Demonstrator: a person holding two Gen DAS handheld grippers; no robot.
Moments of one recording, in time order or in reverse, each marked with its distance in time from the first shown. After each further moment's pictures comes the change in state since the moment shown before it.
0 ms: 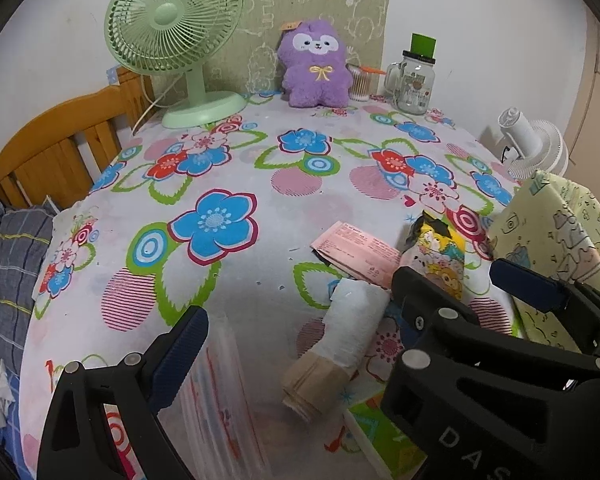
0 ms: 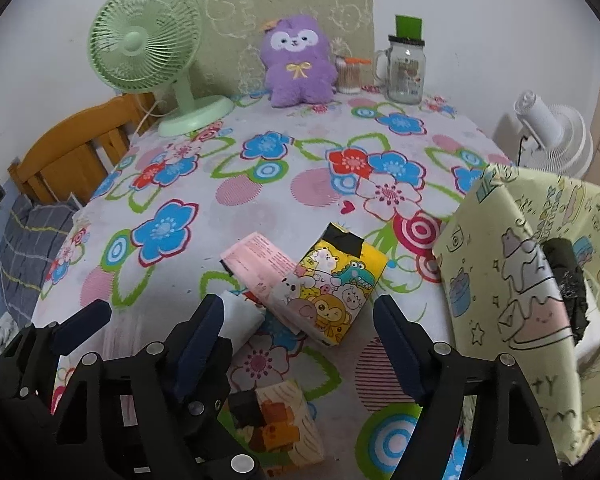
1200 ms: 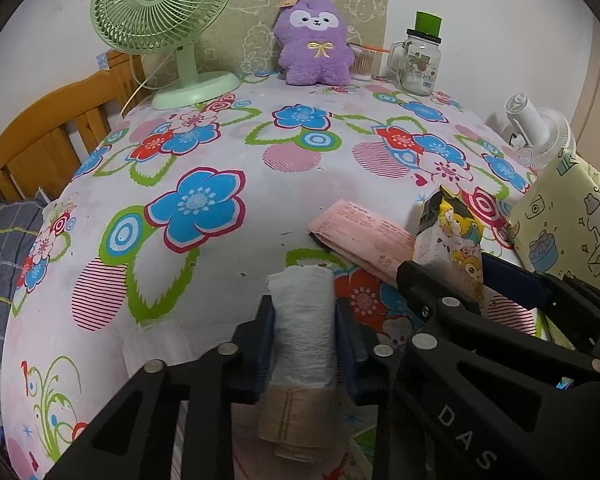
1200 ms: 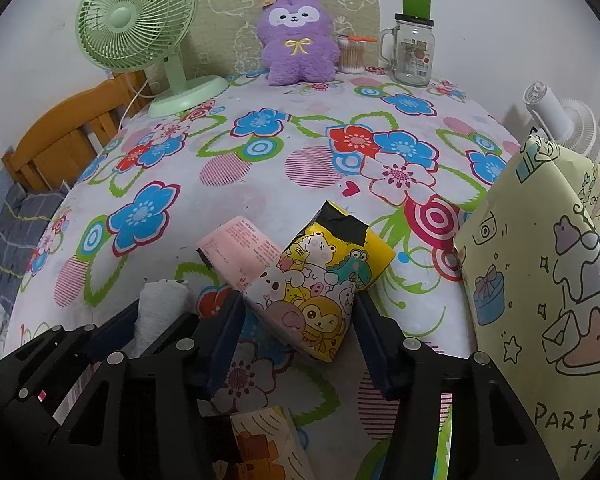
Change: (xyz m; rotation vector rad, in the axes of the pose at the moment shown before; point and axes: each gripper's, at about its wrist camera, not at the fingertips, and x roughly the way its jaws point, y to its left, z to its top) left arm 0.031 -0.002 -0.004 0.003 0.039 -0.003; right arm 0.033 -0.004 -0.002 -0.024 0.043 0.000
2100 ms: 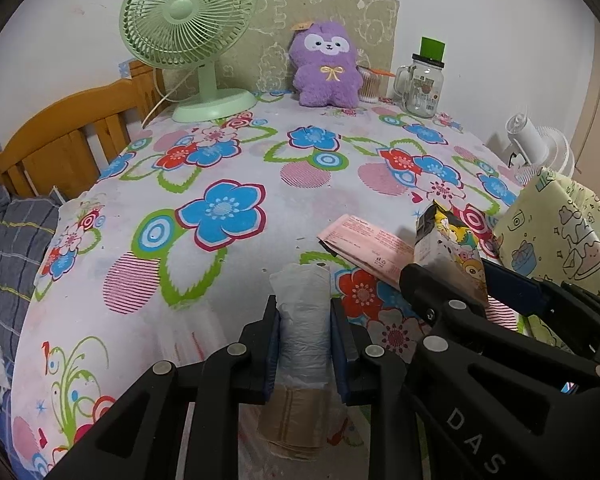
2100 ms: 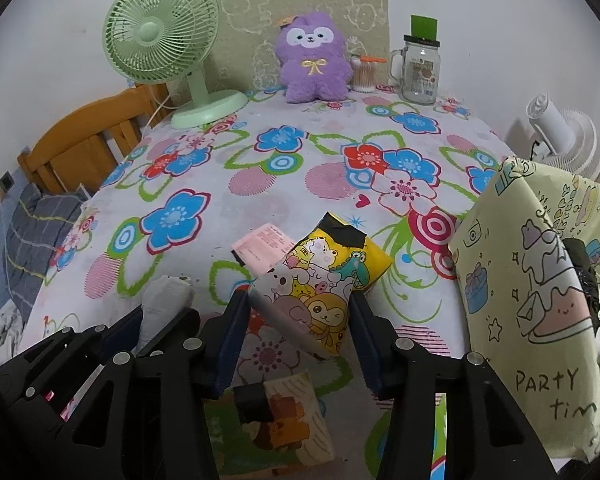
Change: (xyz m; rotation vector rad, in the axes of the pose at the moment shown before) left arm -0.034 0.005 -0.009 -0.038 -0.063 0.020; right arm -0.033 0.011 -0.007 -0.025 -0.051 0.036
